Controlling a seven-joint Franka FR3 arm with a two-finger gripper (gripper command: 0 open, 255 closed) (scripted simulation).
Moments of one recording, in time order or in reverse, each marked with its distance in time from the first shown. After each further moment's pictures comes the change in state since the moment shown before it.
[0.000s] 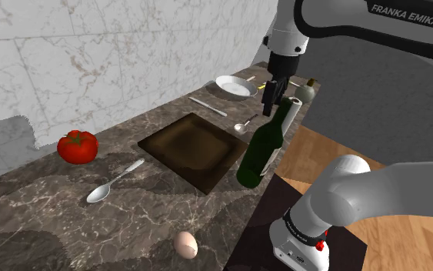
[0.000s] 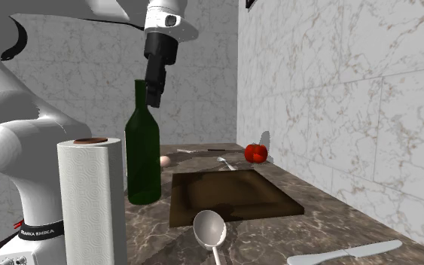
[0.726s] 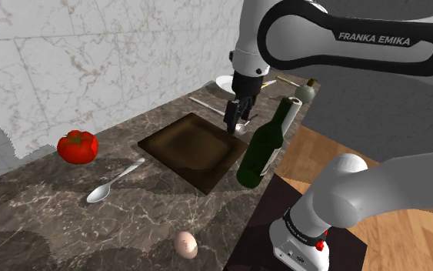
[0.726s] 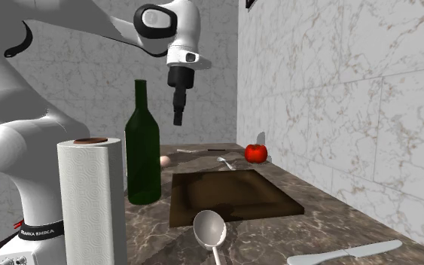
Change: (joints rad) arm 0.068 0.092 0.160 -0.070 0.126 0.233 0.159
